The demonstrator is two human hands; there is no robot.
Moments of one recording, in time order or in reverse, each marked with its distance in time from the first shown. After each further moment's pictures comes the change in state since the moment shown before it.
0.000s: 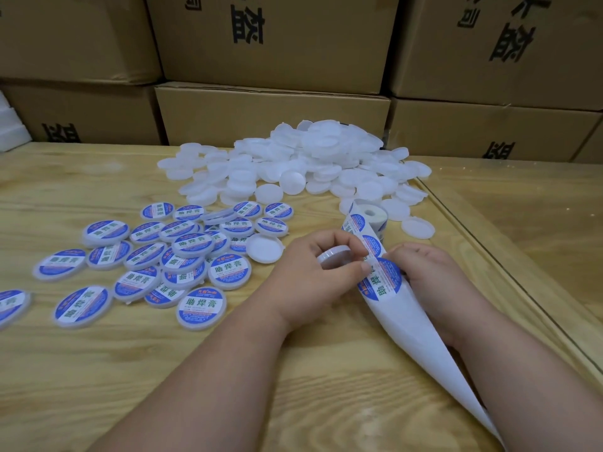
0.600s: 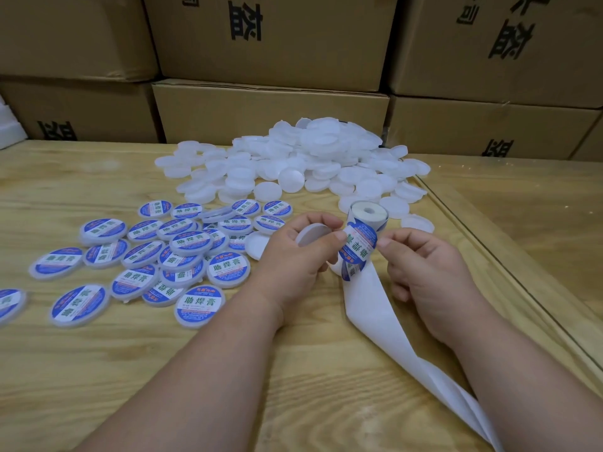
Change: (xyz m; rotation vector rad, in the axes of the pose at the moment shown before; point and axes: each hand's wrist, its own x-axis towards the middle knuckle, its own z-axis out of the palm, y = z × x) left_hand 0.011 -0.001 -0.009 -0.148 0.208 -0.038; right_hand -0.004 0.001 0.008 0.058 0.081 -0.232
